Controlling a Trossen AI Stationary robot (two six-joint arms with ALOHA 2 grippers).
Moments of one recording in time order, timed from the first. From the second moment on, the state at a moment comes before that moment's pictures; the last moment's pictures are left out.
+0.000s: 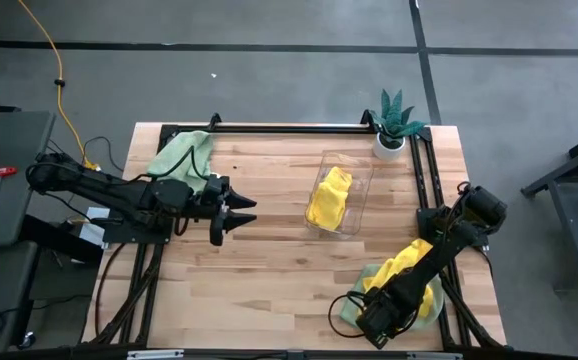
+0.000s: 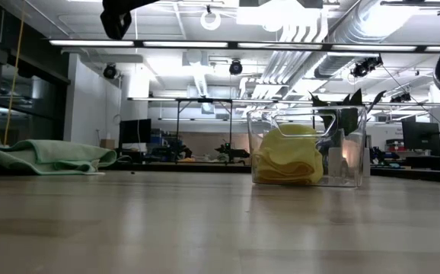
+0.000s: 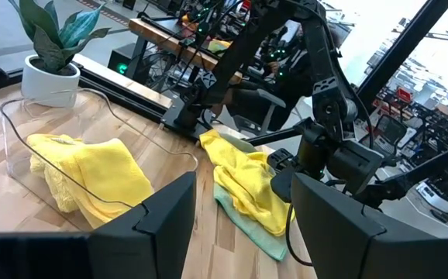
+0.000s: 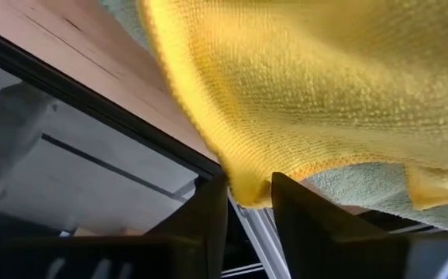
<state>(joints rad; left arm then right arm) -0.10 0.93 0.62 0.19 -0.22 -0.49 0.81 1.79 1.15 -0.74 -0.50 1.67</state>
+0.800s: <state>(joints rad) -0.10 0.93 0.62 0.22 -0.22 -0.45 0.61 1.32 1.38 -0.82 -0.10 1.16</state>
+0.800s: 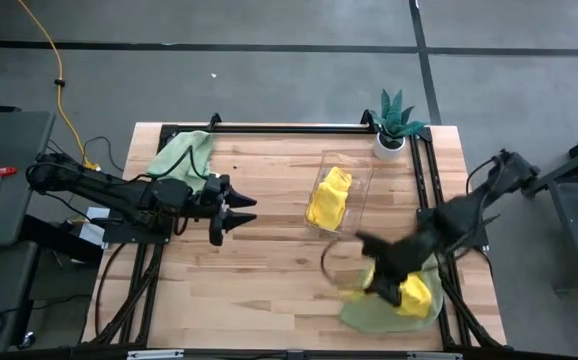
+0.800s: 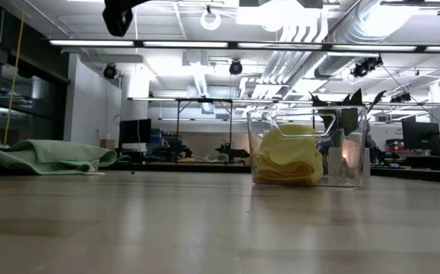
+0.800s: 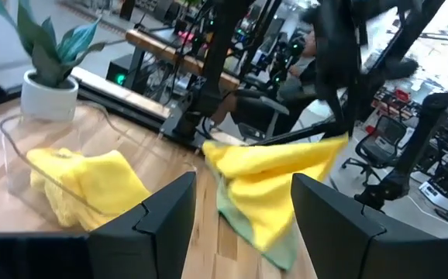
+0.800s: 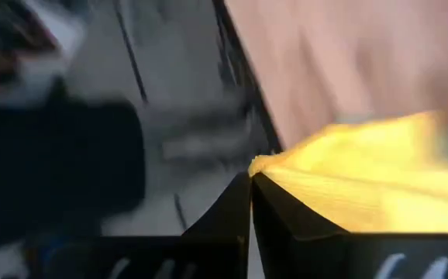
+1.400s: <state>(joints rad) -0.10 0.90 0.64 0.32 -0.07 -0.35 0.24 1.62 2.19 -1.04 -0.07 0.49</state>
